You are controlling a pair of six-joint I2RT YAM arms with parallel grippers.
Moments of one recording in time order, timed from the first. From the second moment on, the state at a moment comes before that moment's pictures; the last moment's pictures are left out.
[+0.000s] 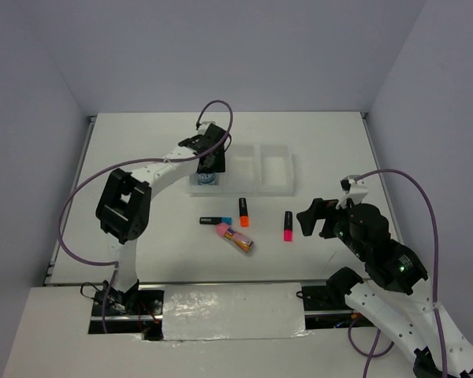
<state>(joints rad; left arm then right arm) -0.54 1.99 1.59 -0.59 -0.44 -0.51 0.58 0.44 0.80 -0.80 0.19 0.43</state>
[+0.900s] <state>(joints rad) -0.81 1.25 1.06 -0.64 -0.50 -0.66 0.56 0.97 0.73 -0.61 0.25 0.54</state>
